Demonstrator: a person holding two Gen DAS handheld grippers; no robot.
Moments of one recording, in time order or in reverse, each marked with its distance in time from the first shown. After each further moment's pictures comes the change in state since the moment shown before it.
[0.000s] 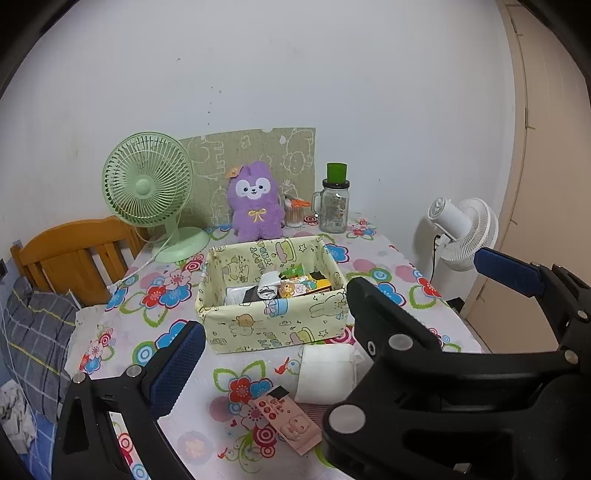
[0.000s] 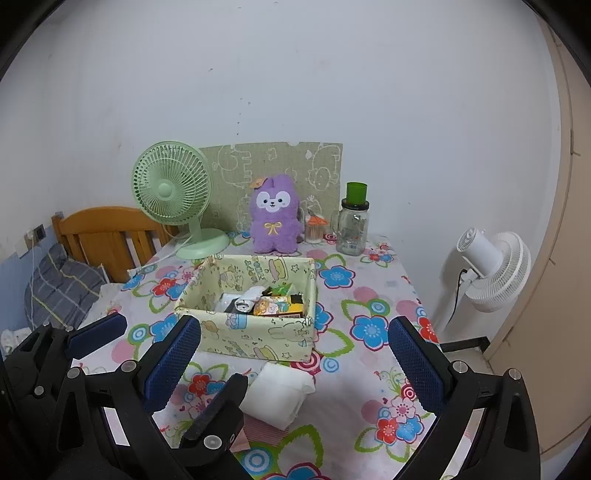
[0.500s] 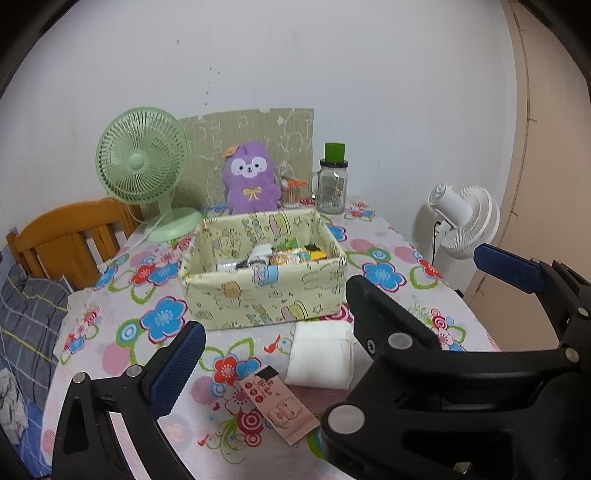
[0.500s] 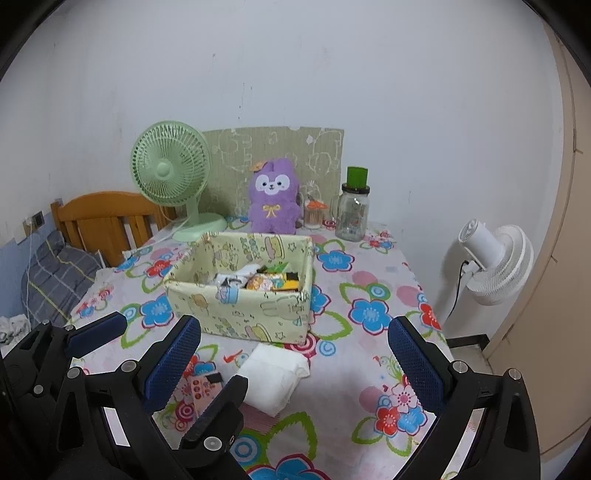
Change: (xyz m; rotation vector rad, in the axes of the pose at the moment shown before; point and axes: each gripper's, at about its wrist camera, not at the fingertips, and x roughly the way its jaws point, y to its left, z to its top) left arm 0.016 -0.007 -0.028 -0.012 0.018 -0.005; right arm 0.016 -0.006 -0.031 -0.020 0.024 -0.003
